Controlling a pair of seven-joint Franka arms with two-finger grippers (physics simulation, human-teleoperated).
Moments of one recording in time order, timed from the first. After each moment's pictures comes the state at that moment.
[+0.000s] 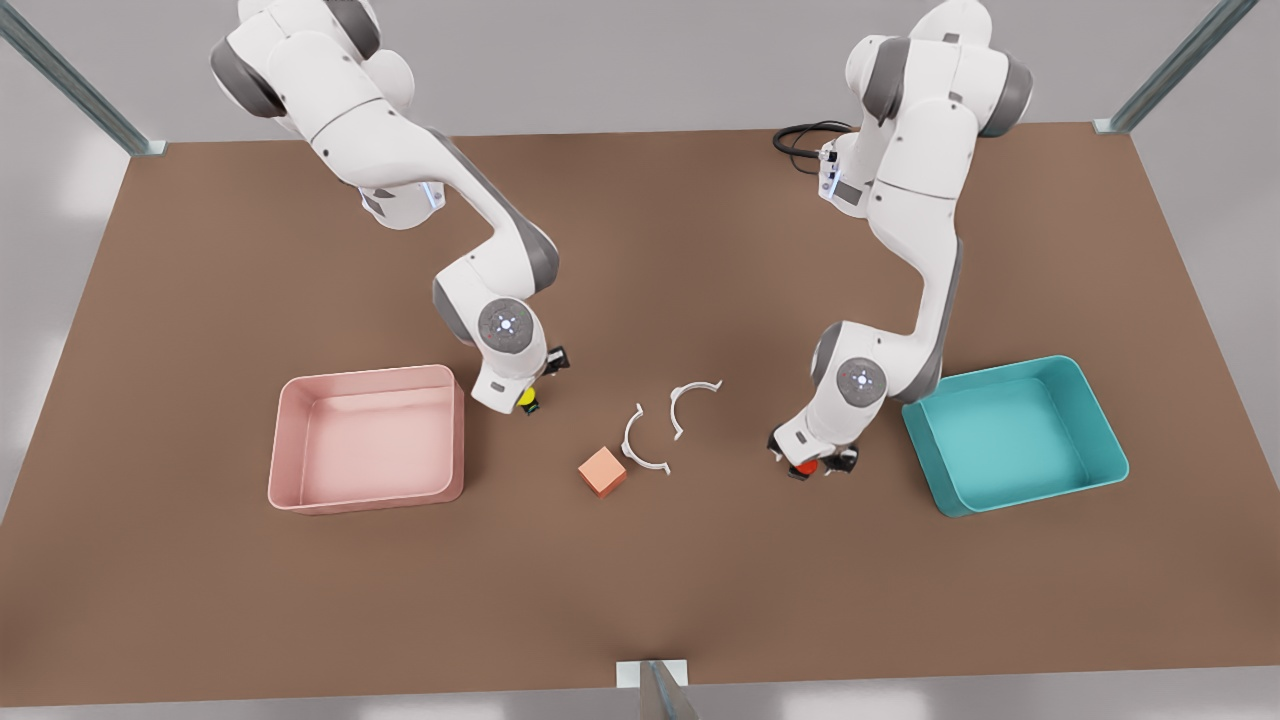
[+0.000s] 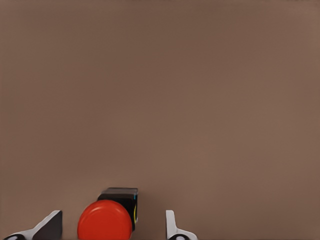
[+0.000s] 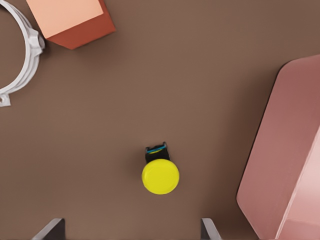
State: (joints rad) left arm -0.40 0.64 0.06 -1.78 -0.04 2.54 0.02; right arm 0.27 0.45 0.34 -1.78 -0.13 2.02 0.36
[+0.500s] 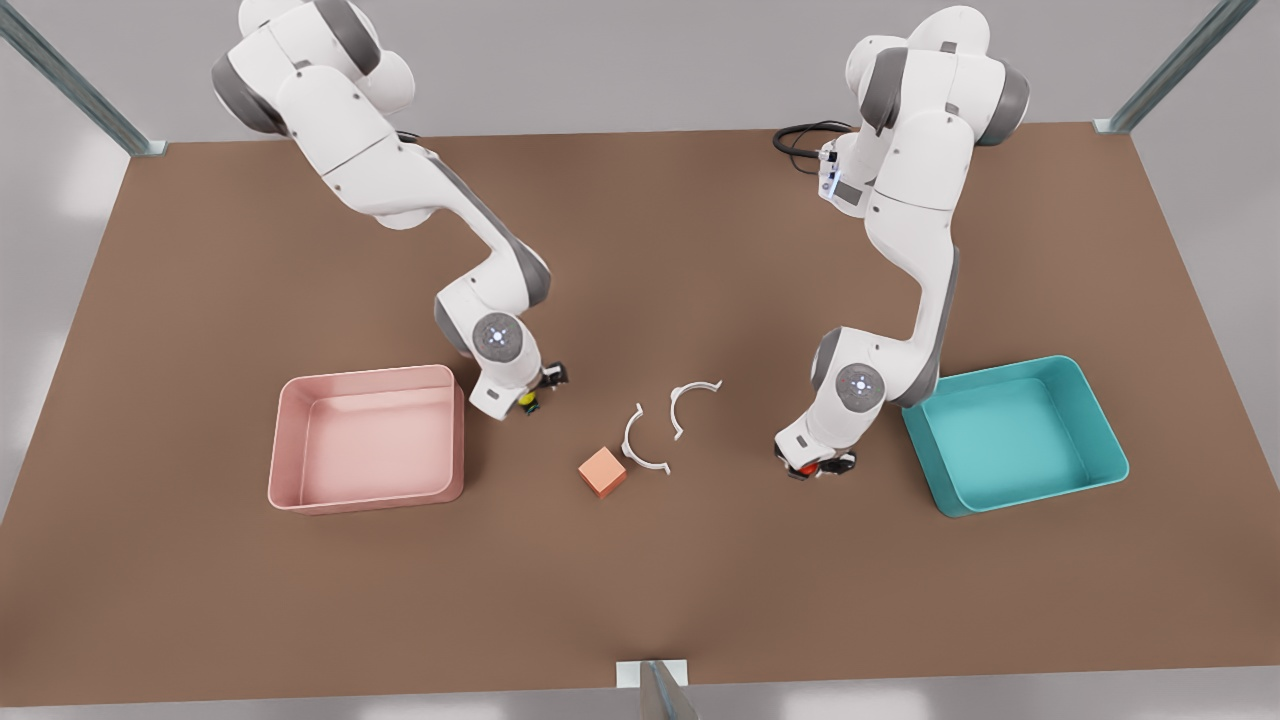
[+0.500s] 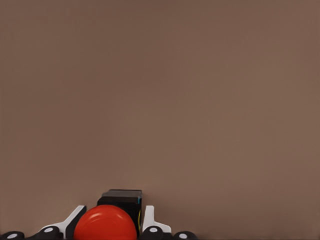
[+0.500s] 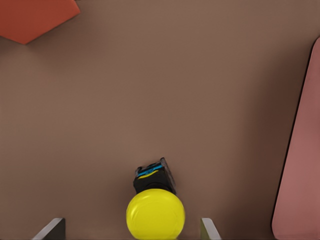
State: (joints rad) left arm -0.39 0.67 0.06 -1.79 -0.04 2.57 0.02; right arm 0.24 0.49 0.34 -1.94 -0.15 2.28 0.45
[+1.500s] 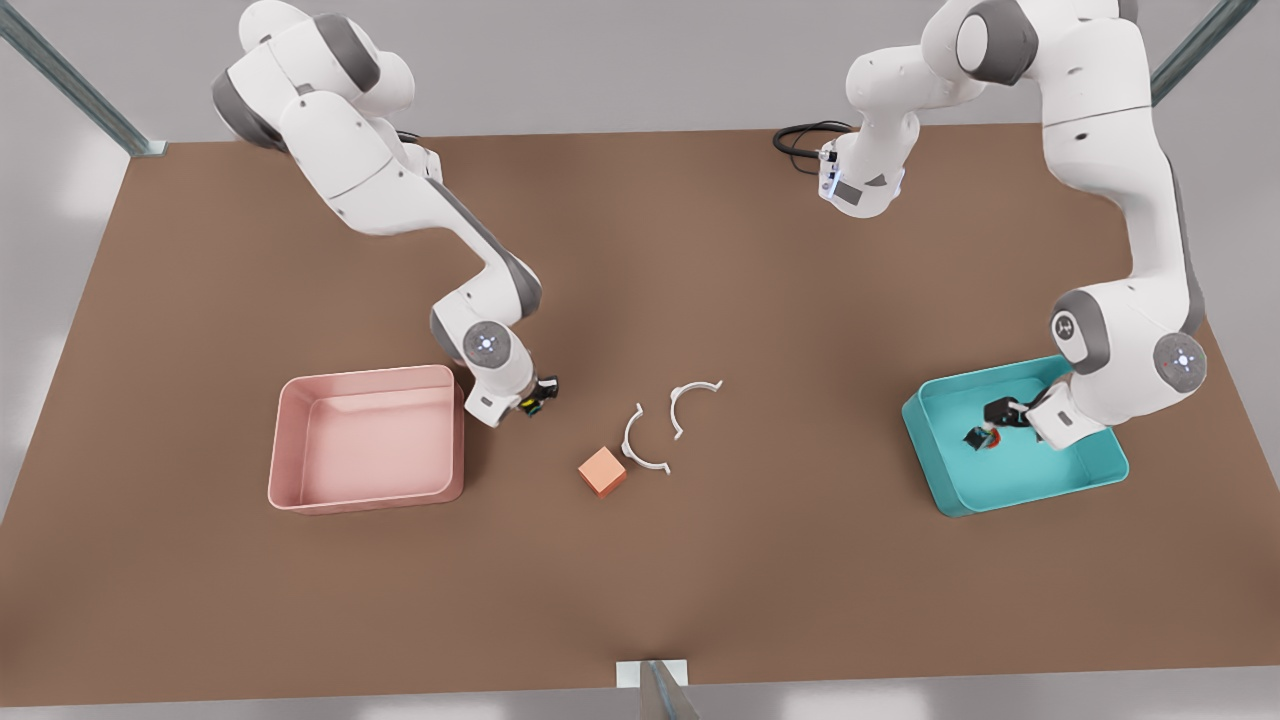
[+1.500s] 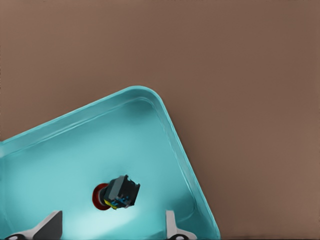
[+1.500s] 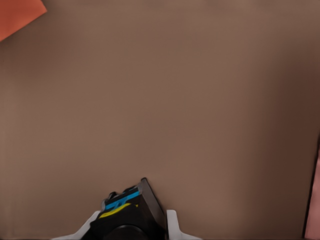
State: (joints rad) left arm 0.10 0.38 0.06 -1.75 -0.09 2.10 0.47; right arm 0.21 0.52 0.33 -1.99 -0.18 2.44 0.47
